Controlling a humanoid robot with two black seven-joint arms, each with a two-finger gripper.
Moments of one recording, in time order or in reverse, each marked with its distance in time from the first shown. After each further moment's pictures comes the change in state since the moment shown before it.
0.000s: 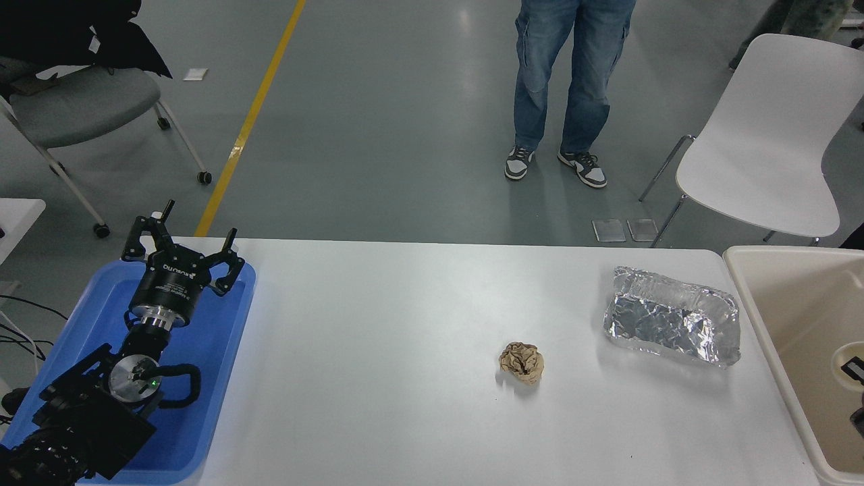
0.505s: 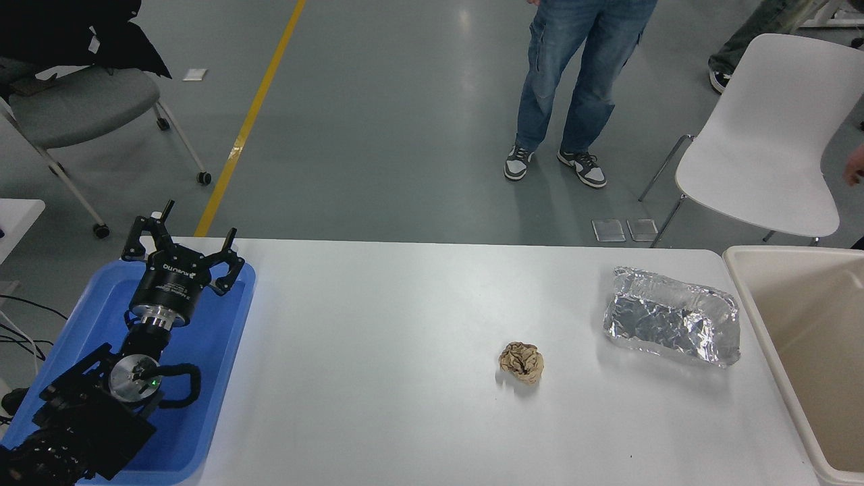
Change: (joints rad) left arm 0.000 0.000 0.000 0.000 0.000 0.000 0.000; right arm 0.010 -0.030 -0.008 0.008 0.003 0.006 -0.003
